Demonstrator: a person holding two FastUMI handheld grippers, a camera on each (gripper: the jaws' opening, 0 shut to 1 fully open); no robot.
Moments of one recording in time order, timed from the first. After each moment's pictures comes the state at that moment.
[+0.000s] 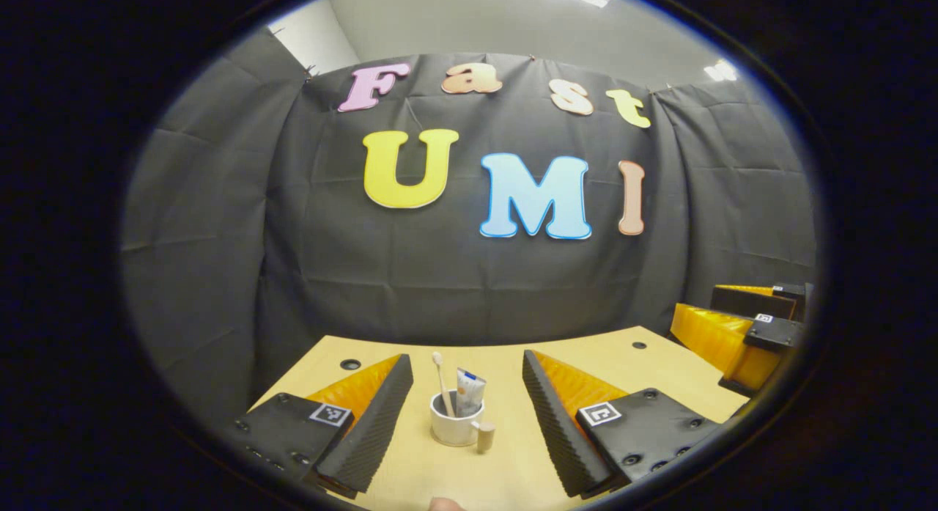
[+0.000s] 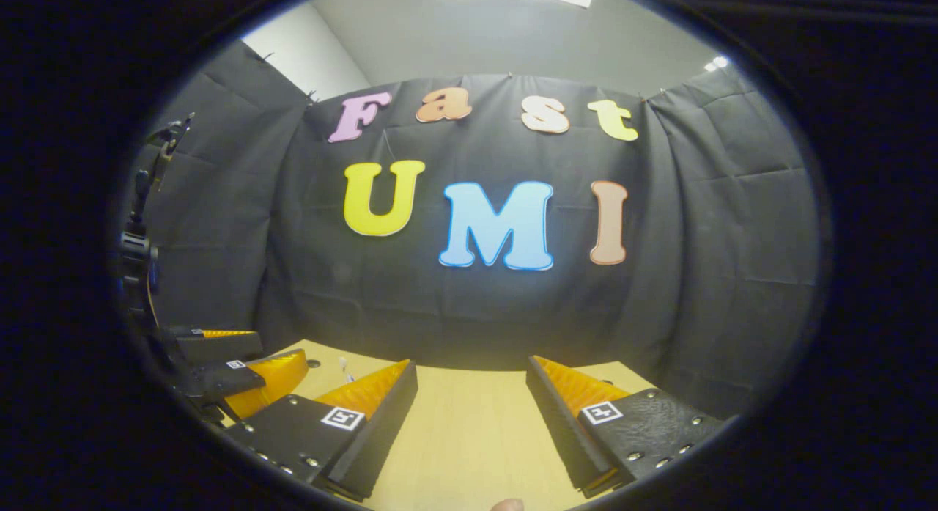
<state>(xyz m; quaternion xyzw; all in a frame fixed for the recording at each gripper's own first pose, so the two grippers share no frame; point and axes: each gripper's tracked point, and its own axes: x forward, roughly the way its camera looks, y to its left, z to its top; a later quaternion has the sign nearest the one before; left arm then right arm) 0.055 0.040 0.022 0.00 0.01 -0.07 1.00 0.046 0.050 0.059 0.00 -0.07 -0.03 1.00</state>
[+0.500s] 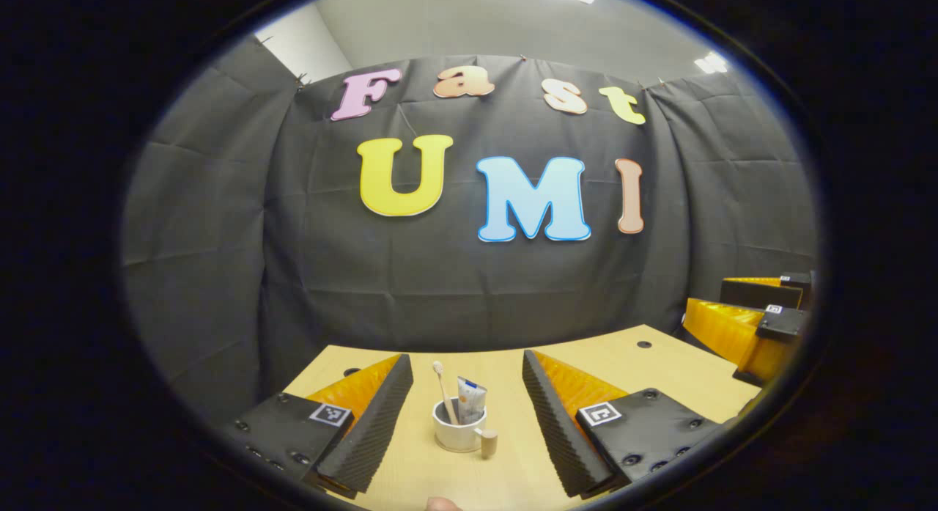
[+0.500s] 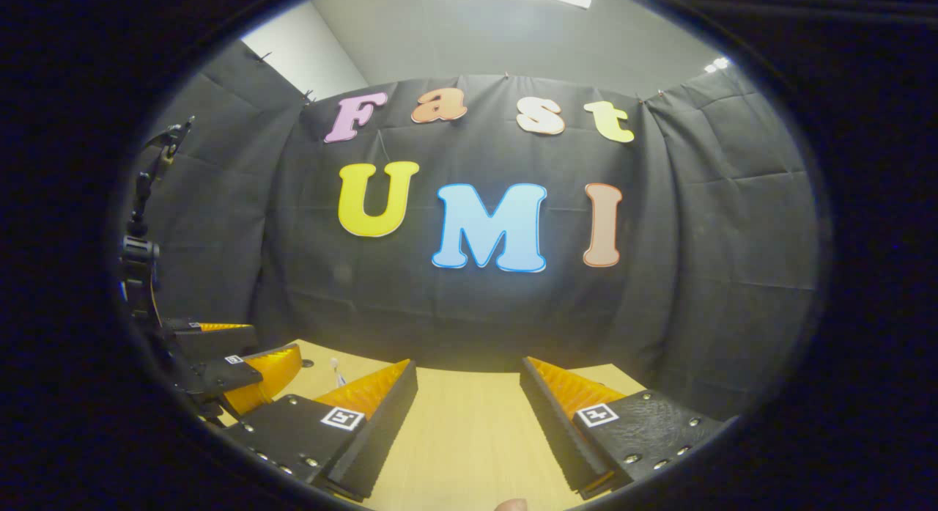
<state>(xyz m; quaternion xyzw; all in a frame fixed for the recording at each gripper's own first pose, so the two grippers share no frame) 0.063 0.031 0.029 0.03 0.00 -0.07 1.00 0.047 0.029 0.060 0.01 -0.07 -0.04 1.00</state>
